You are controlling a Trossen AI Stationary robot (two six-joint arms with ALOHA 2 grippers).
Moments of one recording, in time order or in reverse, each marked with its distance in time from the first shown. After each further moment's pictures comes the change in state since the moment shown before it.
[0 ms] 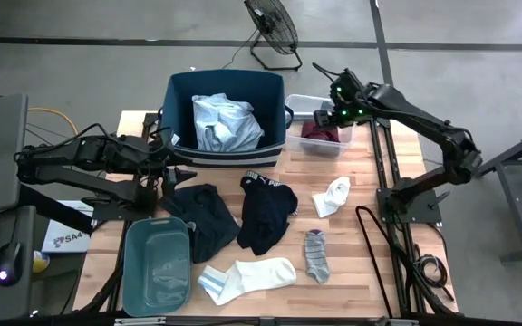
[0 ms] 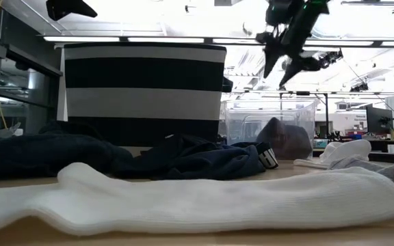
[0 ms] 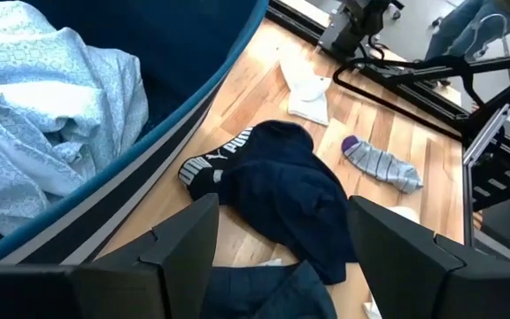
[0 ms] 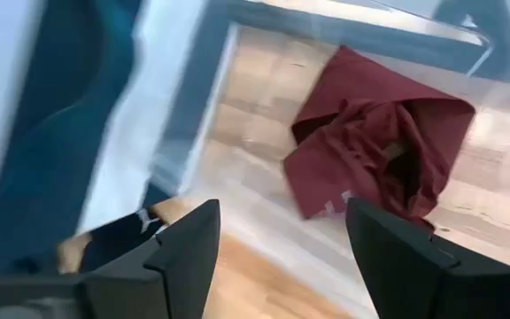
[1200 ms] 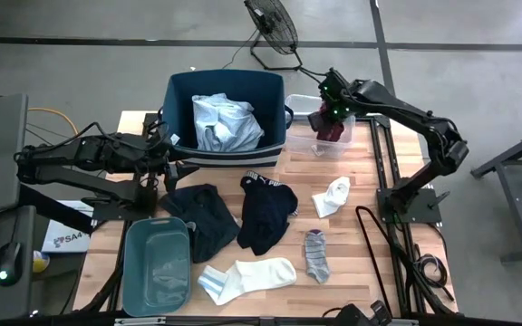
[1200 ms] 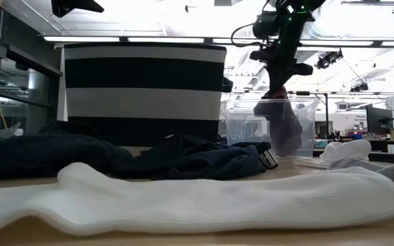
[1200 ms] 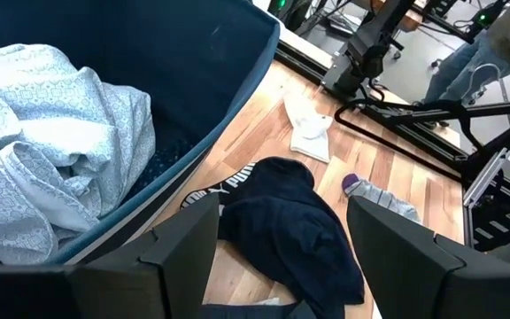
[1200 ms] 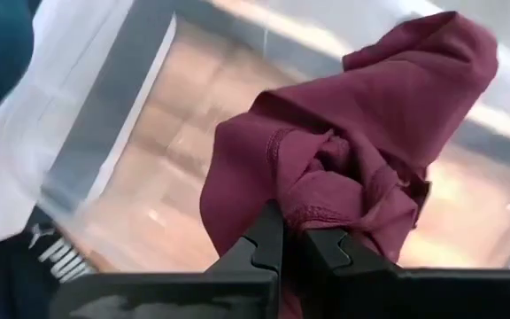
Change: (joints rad) left arm 0.000 0.000 0.000 0.079 -0.070 -0.012; right arm -0.008 0.146 0.081 -0.059 0.164 -0.182
